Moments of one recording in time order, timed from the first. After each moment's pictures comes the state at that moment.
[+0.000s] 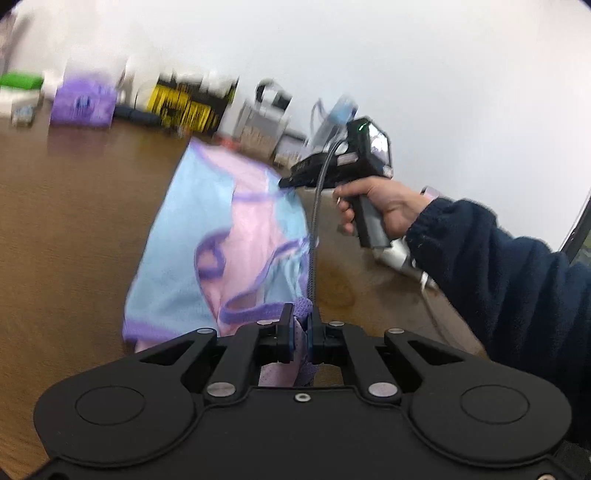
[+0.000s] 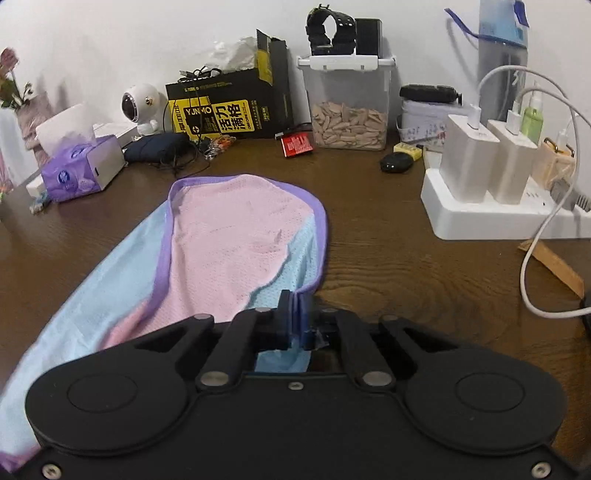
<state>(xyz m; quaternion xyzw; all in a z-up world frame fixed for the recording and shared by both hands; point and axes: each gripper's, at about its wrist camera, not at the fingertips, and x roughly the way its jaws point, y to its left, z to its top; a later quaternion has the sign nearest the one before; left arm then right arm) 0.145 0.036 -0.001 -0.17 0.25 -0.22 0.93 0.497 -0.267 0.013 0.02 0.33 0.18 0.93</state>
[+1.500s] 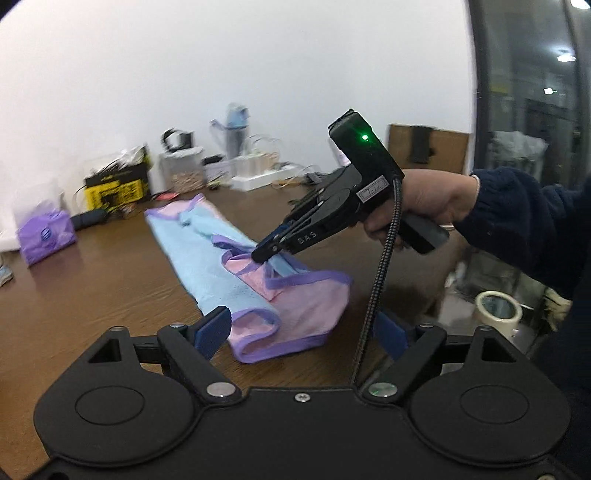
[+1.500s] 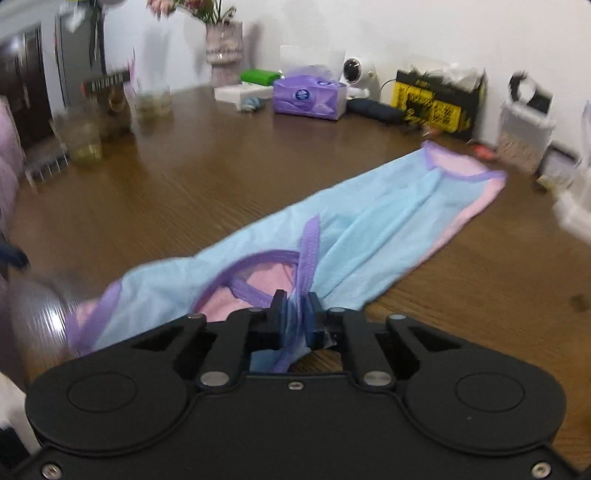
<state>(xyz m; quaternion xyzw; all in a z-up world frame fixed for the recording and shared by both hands) 0.060 0.095 0.017 0.10 0.19 -0.39 0.90 0.234 -0.173 0.013 -0.17 0.29 0.30 0.89</state>
